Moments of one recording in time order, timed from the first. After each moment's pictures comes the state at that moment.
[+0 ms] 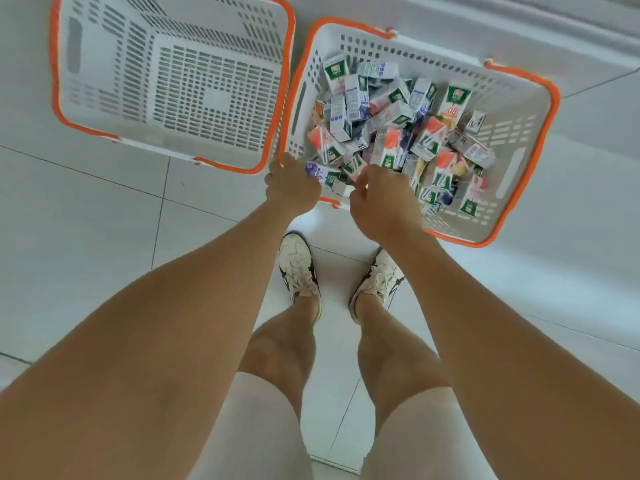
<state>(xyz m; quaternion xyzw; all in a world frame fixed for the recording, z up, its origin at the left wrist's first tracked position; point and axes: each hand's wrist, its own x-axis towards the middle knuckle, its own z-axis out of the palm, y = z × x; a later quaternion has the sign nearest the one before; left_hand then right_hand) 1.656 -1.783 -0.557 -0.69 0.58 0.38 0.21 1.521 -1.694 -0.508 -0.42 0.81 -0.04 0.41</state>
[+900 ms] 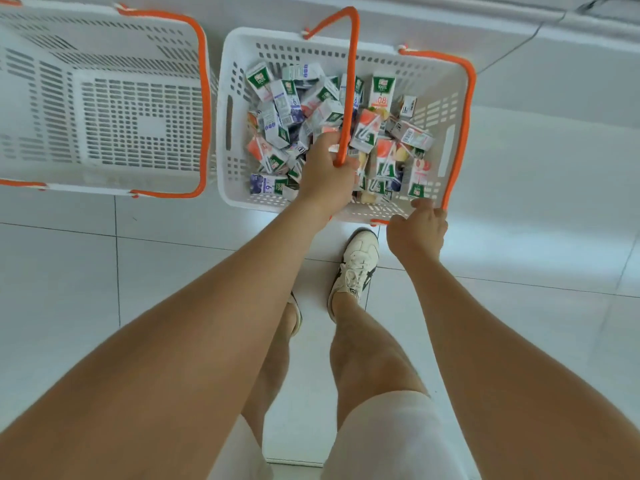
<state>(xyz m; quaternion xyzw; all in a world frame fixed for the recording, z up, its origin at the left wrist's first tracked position) 1.528 -1.731 -0.523 -0.58 0.49 0.65 -0.01 1.439 -1.581 -0.555 -0.08 0.93 -0.06 0.35</state>
